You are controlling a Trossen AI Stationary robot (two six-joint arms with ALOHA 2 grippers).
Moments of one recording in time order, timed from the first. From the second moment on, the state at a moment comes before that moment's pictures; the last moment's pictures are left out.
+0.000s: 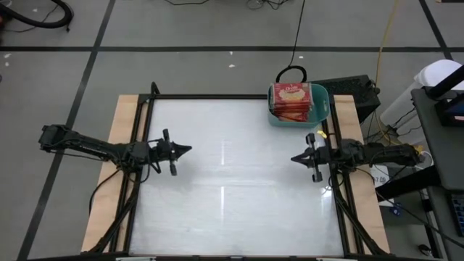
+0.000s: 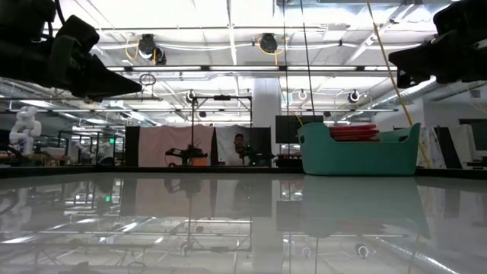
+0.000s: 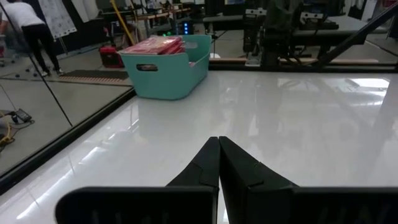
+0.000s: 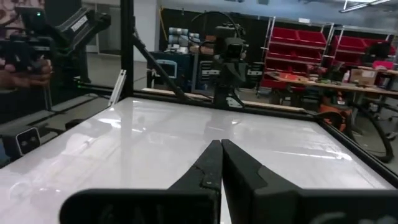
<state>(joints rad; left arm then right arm) -0.13 0.62 0.04 0.46 -0.39 0.02 0.08 0.00 0.02 0.00 -0.03 -0.09</state>
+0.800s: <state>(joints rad) -0.13 0.57 0.04 0.52 -0.29 0.09 0.09 0.02 0.01 0.02 -0.10 -0.02</state>
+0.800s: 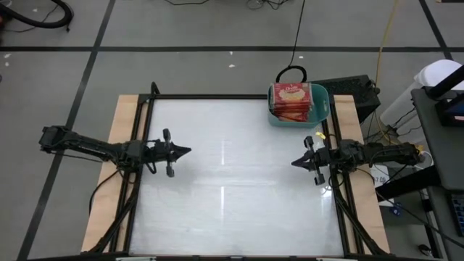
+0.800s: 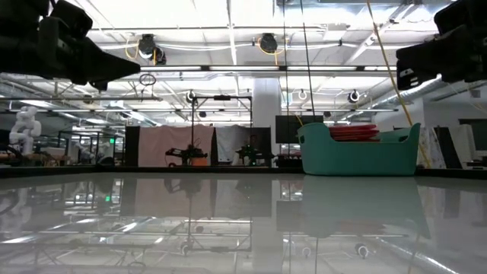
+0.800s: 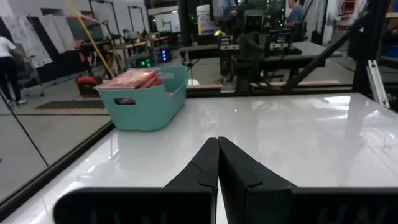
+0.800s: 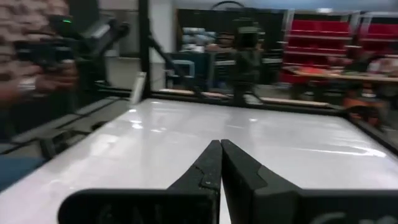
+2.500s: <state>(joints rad) -0.12 0.48 0.04 0.44 -0.28 0.04 -0.05 0.03 0.01 0.01 0.00 -0.06</state>
